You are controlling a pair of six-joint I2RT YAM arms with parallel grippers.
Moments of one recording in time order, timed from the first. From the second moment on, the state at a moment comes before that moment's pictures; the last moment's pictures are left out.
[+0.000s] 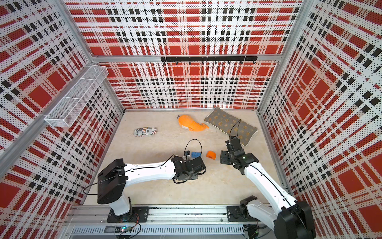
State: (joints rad) left arm -1.17 1.76 1.23 -0.79 -0.29 -1.20; right arm 0.35 1.07 0.74 -0.65 0.11 0.42
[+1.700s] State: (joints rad) left arm -1.16 1.80 1.26 -0.77 -0.31 -1.20; right arm 0.34 1.05 0.72 -0.64 0.08 0.40
